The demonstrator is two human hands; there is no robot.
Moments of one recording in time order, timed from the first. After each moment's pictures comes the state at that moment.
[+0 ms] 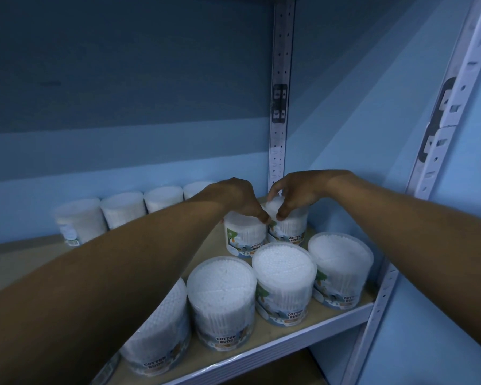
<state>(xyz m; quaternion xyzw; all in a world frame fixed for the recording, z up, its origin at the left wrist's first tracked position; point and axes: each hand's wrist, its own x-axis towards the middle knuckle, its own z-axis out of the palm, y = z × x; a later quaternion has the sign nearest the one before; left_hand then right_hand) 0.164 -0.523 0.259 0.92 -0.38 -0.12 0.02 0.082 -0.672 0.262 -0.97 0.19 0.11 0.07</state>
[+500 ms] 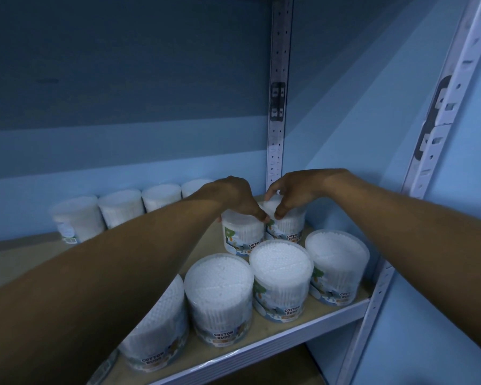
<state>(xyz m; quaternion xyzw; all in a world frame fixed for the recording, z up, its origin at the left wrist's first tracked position) 0.166 -0.522 0.257 0.91 -0.39 -0.14 0.03 0.080 -0.669 0.263 -0.97 0.18 0.12 0.06</state>
